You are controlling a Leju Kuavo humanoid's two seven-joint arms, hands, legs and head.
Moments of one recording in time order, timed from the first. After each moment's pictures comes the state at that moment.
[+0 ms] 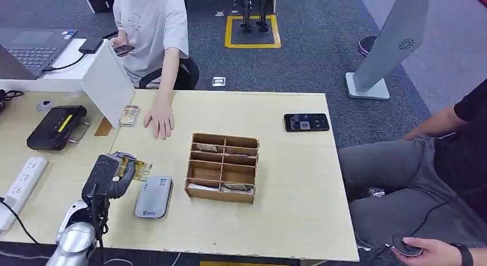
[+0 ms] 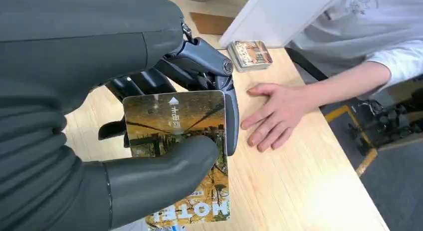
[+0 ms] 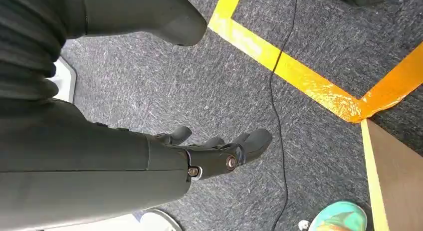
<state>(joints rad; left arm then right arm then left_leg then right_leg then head) -0.09 0.19 -0.09 -1.51 -0.19 0.16 0.07 -0.04 0.10 -0.82 -0.12 1.57 -0.27 -0.24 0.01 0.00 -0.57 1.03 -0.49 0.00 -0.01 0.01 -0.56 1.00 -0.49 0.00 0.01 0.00</state>
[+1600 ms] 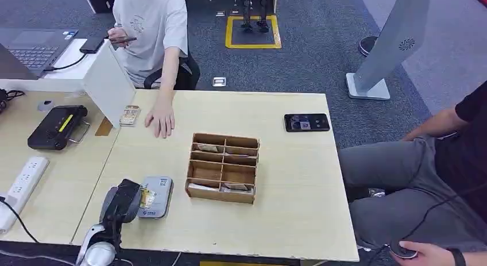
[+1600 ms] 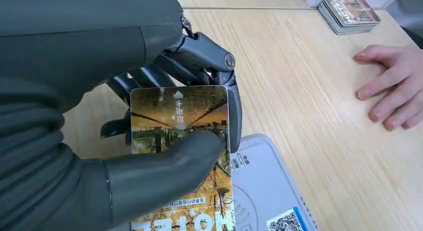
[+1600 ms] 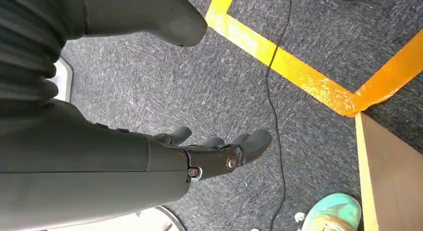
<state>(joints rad) -0.04 0.13 -0.11 -1.23 -0.36 0.26 0.07 -0.05 0.10 -0.82 -0.11 1.57 -0.30 -0.24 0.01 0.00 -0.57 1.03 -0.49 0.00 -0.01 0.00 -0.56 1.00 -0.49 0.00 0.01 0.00</state>
